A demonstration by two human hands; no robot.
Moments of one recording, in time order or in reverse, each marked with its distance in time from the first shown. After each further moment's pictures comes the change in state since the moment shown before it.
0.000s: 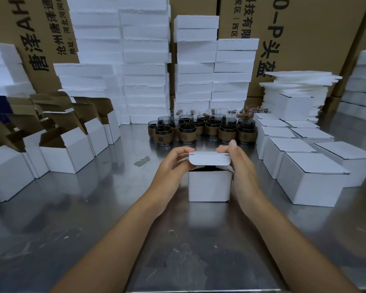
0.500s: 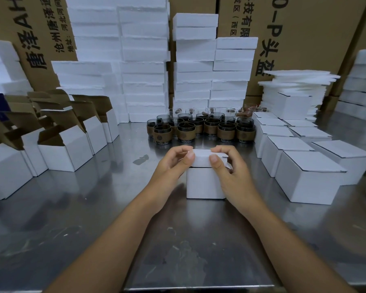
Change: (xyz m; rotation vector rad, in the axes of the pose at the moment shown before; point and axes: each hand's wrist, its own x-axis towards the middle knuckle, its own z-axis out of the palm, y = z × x) left_hand 0.000 -0.003 -0.002 -0.110 -0.045 0.040; right_hand -0.005 0.012 0.001 -0.181 -0.096 -0.225
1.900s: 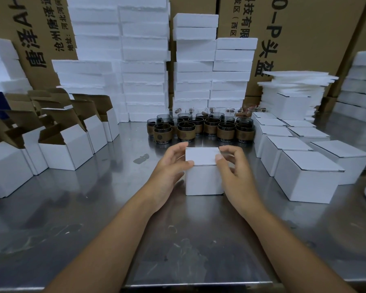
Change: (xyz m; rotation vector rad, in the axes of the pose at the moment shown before) left_hand -0.001 0.003 -0.001 -0.104 -0.006 -0.108; right_hand -0.005 0.001 -0.001 -0.097 0.119 0.050
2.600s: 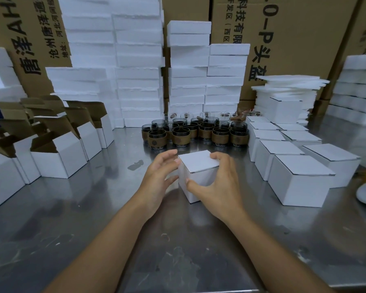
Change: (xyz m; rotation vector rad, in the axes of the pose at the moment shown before) left_hand 0.006 -0.001 -0.001 -0.009 0.154 -0.020; right_hand -0.008 -0.003 0.013 -0.340 0.005 -0.079
